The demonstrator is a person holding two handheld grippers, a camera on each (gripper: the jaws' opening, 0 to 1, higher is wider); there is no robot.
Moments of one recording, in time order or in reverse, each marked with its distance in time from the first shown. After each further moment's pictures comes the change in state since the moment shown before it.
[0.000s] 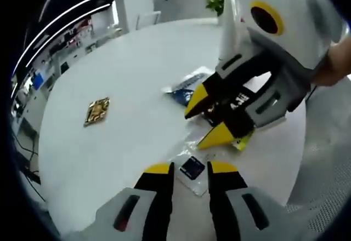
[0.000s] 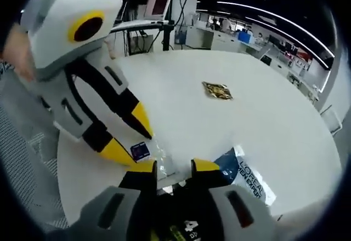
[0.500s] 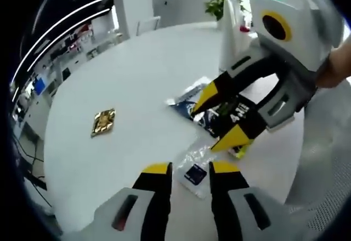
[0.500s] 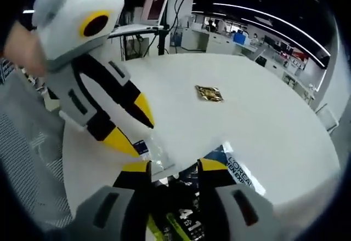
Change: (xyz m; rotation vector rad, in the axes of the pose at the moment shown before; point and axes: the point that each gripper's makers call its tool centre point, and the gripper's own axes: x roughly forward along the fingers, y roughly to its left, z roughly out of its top) left arm -0.015 0.001 0.019 0.019 -0.034 0.019; right arm -0.025 -0.003 0.004 0.014 -0.021 -0.027
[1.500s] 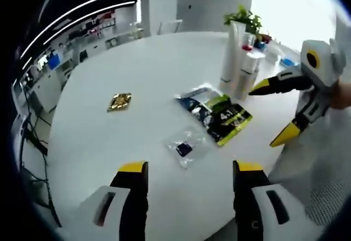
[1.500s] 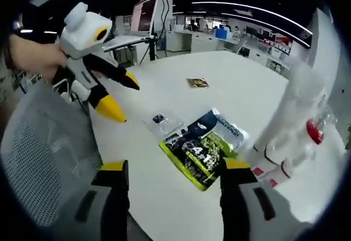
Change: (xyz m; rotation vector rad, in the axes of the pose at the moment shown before) left arm -0.062 -0.018 -0.023 -0.205 -0.044 0.059; right arm -0.103 0.026 -0.049 0.183 -0.021 -0.078
